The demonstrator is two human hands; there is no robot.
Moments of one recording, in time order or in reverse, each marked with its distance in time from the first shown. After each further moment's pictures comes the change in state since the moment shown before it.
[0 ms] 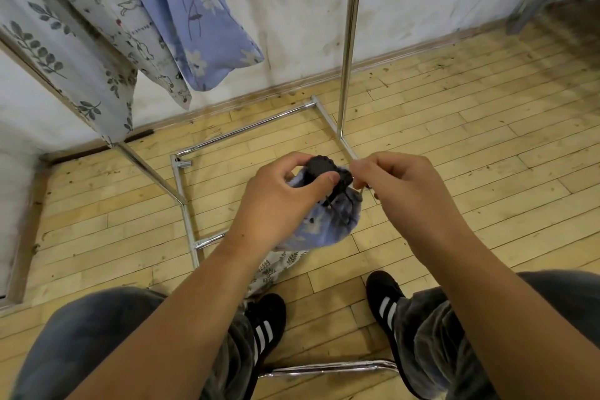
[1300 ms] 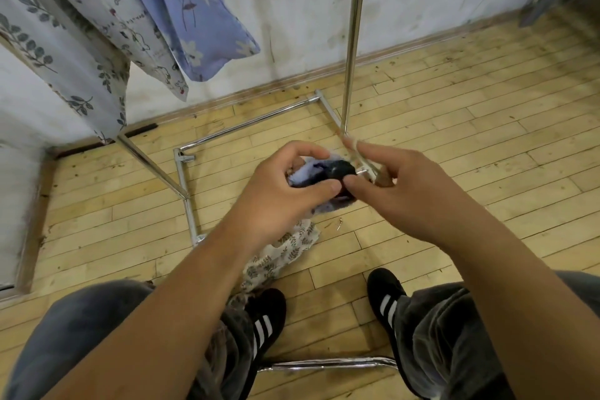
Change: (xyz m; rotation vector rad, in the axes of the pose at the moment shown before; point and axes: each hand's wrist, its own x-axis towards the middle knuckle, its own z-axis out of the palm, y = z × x) left_hand -0.004 0.008 -0.005 -0.115 -0.106 0.007; right_hand 0.011 0.001 -0.019 -0.350 -0.229 -0.058
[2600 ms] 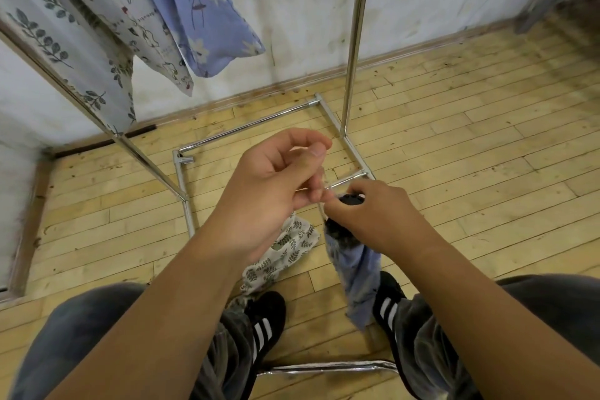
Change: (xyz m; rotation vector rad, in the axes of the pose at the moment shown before) left_hand -0.014 0.023 -0.012 -0.488 -0.071 0.028; right_hand 0.014 0.012 0.055 -0.168 0.080 0.189
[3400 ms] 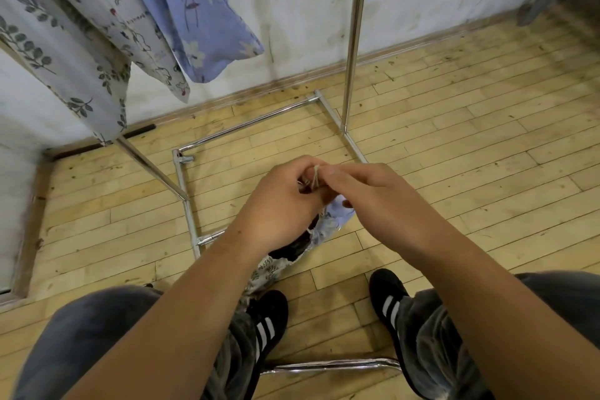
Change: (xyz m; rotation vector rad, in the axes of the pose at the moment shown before) left_hand 0.021 -0.031 -0.004 0.659 -0.001 -0.073; right_hand -0.016 -0.024 -0.028 0.495 -0.252 -0.146
